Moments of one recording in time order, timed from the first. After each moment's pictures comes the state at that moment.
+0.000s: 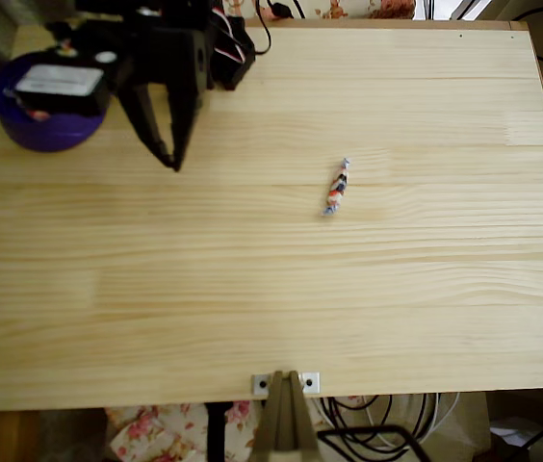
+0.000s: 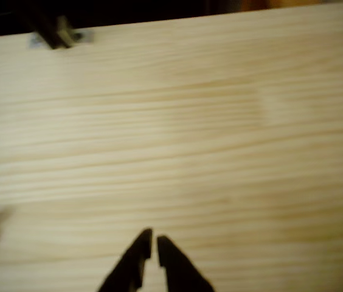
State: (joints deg) arm 4.3 188.4 162.2 65.9 5.9
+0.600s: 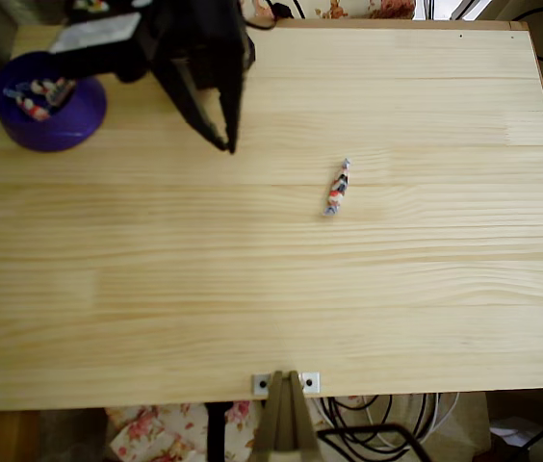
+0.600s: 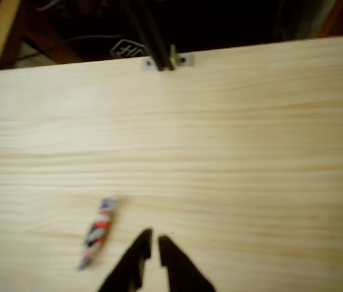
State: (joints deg) arm -12.5 171.1 144.1 66.8 22.0
